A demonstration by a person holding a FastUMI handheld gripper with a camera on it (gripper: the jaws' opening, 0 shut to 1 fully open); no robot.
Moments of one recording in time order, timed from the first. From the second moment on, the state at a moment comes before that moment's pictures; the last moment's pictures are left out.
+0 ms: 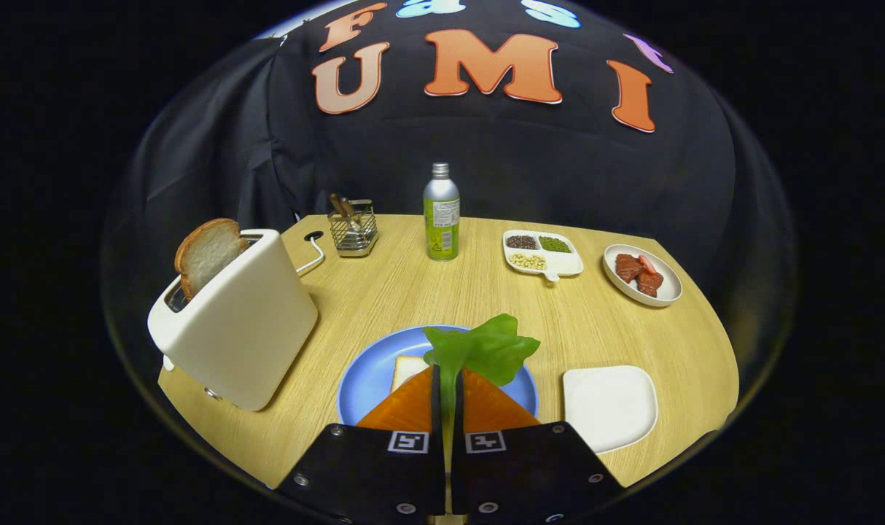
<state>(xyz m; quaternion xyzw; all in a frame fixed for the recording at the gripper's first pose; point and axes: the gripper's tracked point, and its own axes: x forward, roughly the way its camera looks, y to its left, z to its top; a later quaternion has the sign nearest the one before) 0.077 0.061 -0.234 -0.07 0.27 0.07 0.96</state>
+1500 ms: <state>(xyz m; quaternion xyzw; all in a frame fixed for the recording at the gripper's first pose) 0.067 0.117 -0.180 -0.13 0.25 0.01 0.96</state>
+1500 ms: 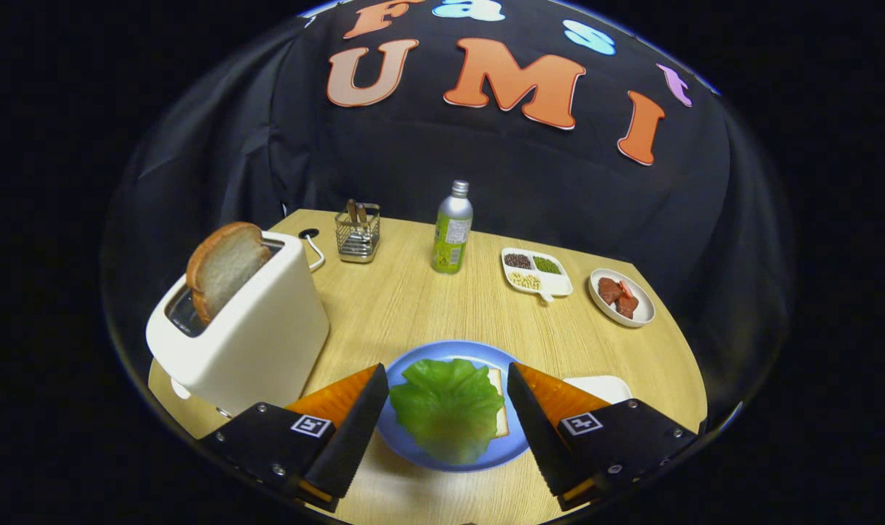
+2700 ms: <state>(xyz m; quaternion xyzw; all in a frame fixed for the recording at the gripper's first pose) 0.077 0.307 -0.146 -0.09 0.21 0.13 0.96</state>
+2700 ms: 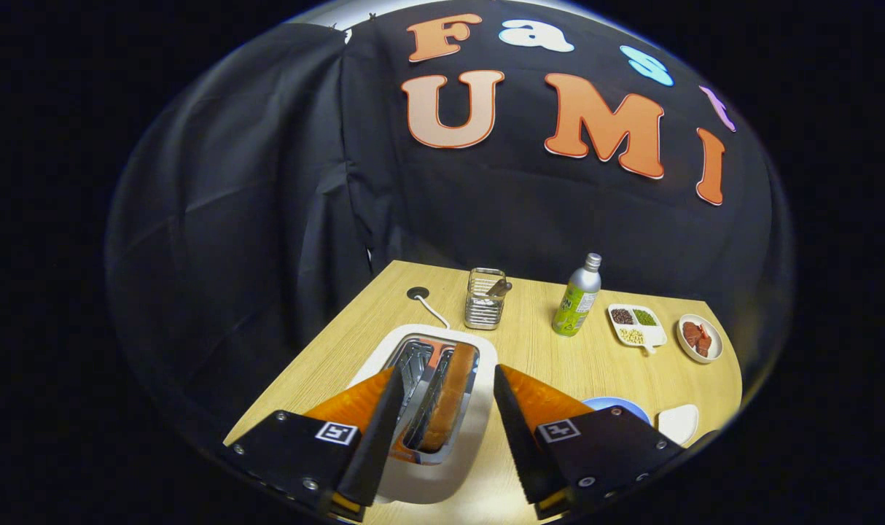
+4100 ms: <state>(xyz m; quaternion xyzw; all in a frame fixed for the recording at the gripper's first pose) 0.057 0.270 -0.070 -0.04 0.17 0.12 0.98</state>
